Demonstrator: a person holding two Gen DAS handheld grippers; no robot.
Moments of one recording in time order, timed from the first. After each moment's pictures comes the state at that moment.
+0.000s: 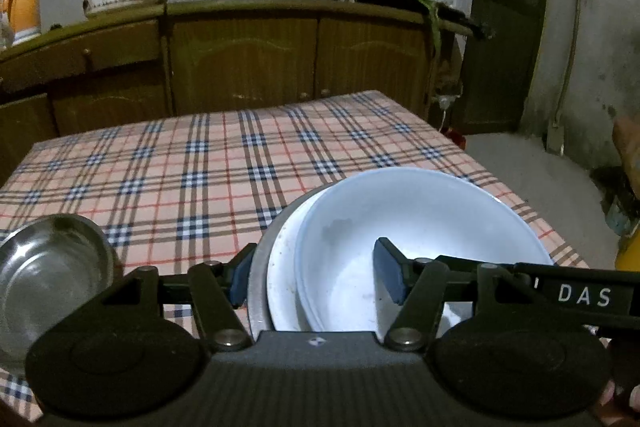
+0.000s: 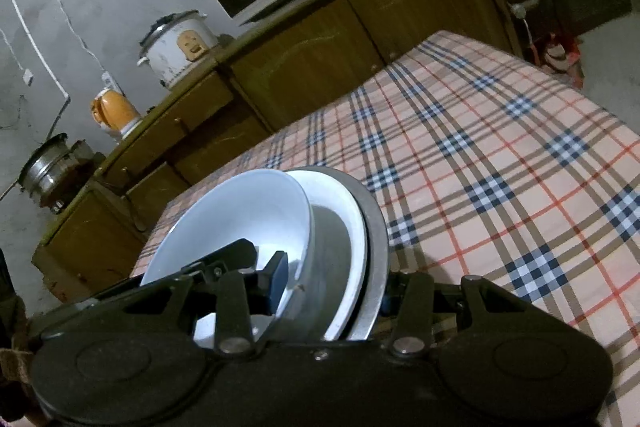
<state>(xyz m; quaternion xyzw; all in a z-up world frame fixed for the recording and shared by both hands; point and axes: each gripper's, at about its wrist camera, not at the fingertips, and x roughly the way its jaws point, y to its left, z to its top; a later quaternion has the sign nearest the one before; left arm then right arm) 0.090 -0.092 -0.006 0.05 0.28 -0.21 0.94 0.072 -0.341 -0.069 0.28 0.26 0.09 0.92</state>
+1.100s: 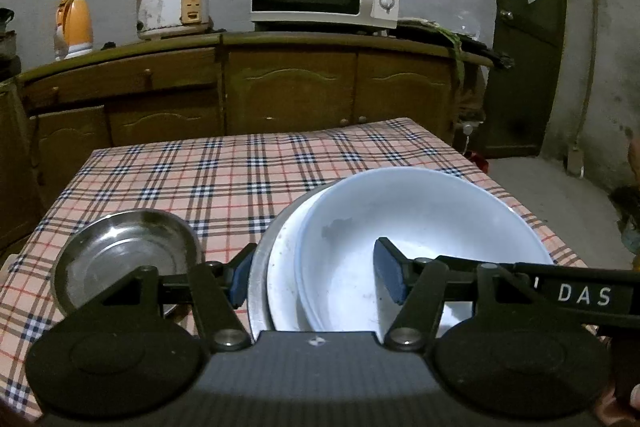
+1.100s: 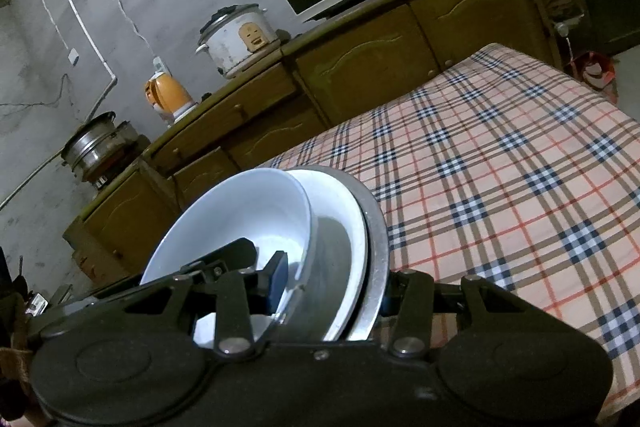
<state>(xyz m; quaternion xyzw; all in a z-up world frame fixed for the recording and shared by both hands) 0.039 -0.044 0.018 0.04 0.24 -0.17 0.95 0.013 -0.284 -0.040 0.25 0.25 0.15 0.92</state>
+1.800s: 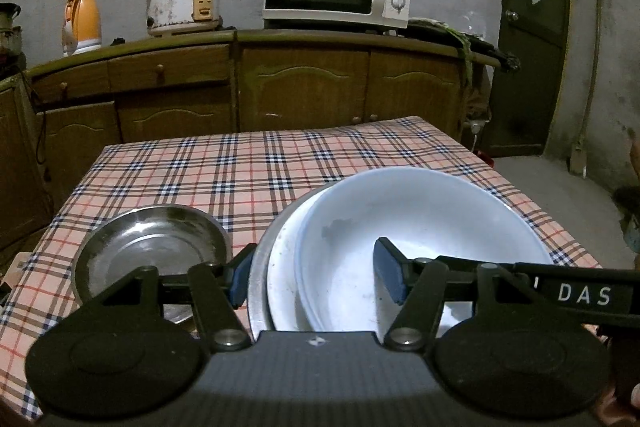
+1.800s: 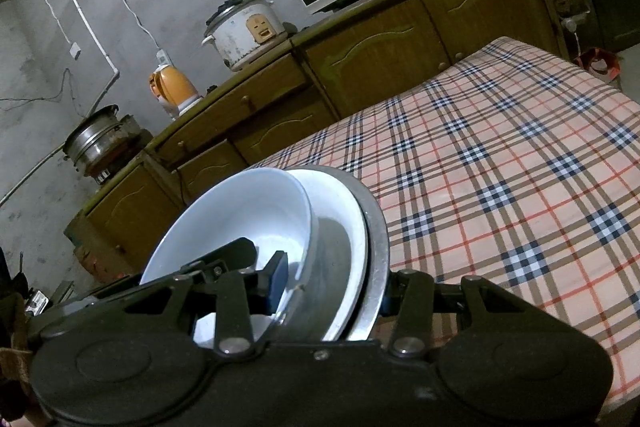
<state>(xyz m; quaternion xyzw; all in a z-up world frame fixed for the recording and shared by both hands) 0.042 -0.010 0.017 0.04 0.25 -0.17 0.95 0.014 -0.249 -0.040 0.25 0.25 0.15 0.92</state>
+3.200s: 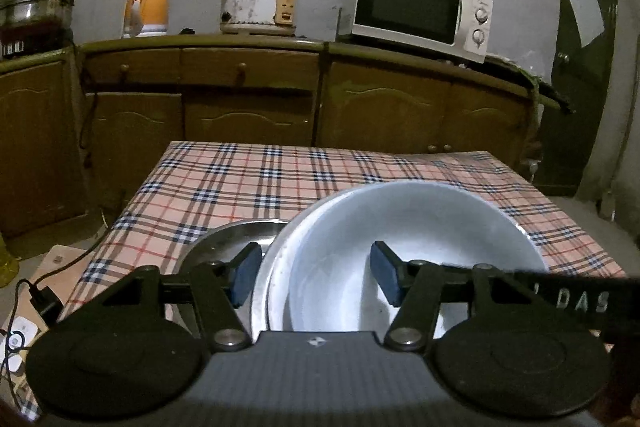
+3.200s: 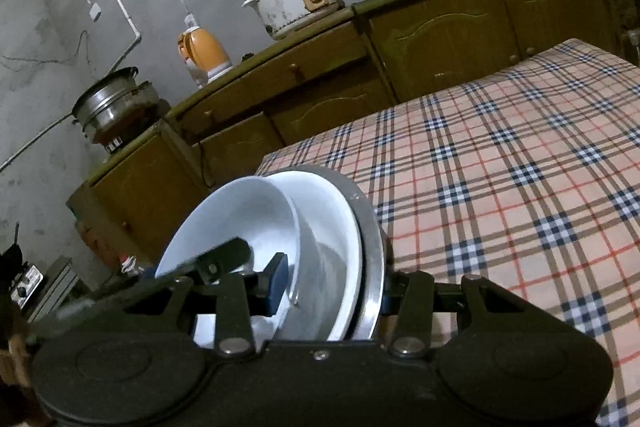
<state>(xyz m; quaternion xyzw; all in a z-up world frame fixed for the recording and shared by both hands) 0.099 0.109 0.009 -0.01 0.23 -0.13 0.97 0.077 -0.107 -0.035 0.21 0.26 0.17 0.93</state>
